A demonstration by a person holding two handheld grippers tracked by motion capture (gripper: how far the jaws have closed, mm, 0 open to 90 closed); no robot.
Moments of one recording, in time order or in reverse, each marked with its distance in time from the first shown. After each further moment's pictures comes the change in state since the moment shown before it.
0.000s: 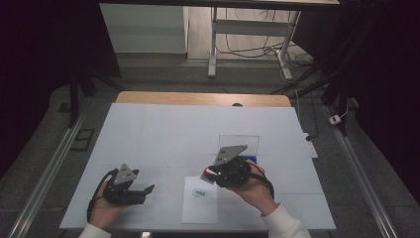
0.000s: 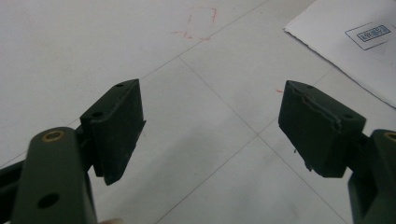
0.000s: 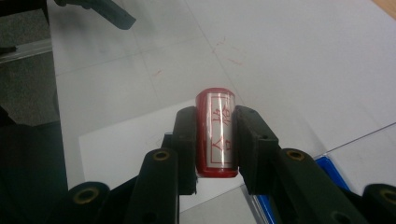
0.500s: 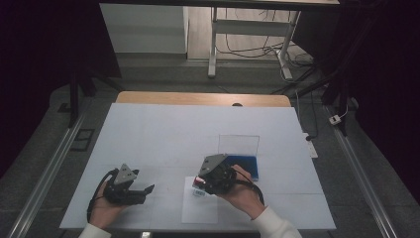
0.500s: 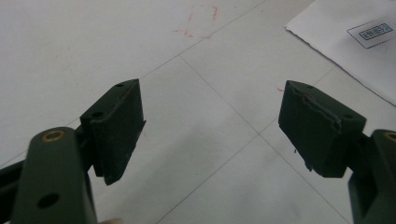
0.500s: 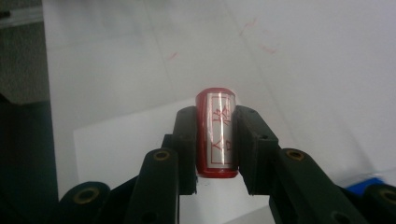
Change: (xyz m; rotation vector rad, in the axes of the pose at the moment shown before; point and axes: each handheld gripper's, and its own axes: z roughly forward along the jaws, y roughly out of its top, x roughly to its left) left arm 0.001 0.000 0.001 0.004 -0.002 0.001; right arm 0.018 0.003 0.035 0.077 0.016 -0.064
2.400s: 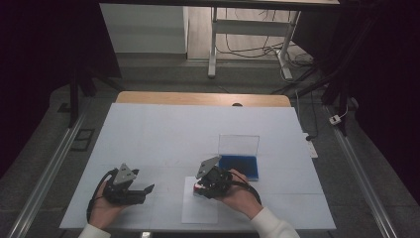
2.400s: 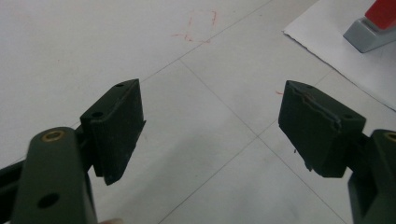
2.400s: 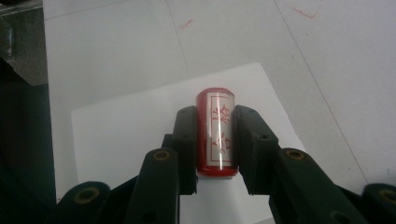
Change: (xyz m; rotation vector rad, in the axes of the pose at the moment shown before) left arm 0.000 0.001 -0.002 -0.008 0.000 0.003; right arm -0.002 -0.013 0.032 0.092 0.093 0.009
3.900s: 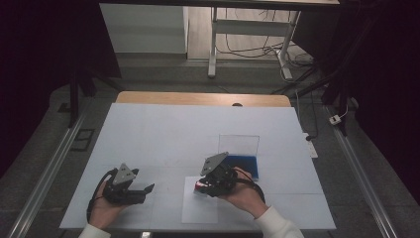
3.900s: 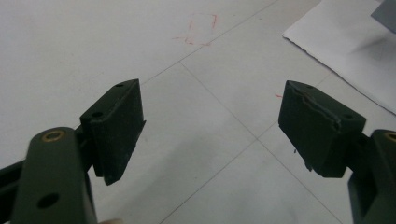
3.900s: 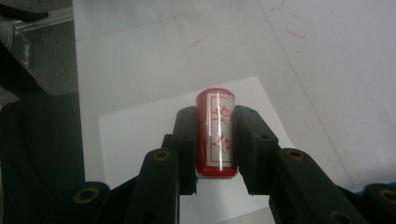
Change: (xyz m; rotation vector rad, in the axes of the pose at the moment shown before) left arm 0.000 0.000 -0.001 -0.012 0.001 -0.006; right arm 0.001 0.003 -0.023 -0.052 0.025 0.007
